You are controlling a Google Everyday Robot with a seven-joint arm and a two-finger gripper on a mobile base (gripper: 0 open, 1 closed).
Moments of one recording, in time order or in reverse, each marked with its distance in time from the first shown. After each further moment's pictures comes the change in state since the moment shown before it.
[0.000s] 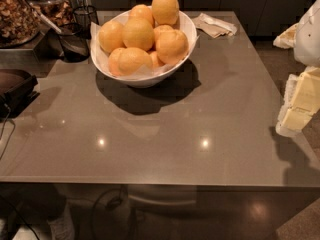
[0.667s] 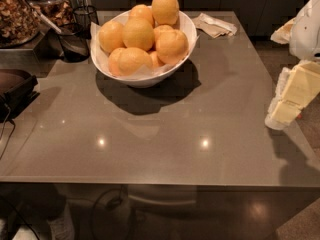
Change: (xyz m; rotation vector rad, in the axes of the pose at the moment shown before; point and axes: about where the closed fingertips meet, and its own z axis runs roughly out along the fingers) arm -0.013 -0.006 -0.002 0.019 -0.055 0.046
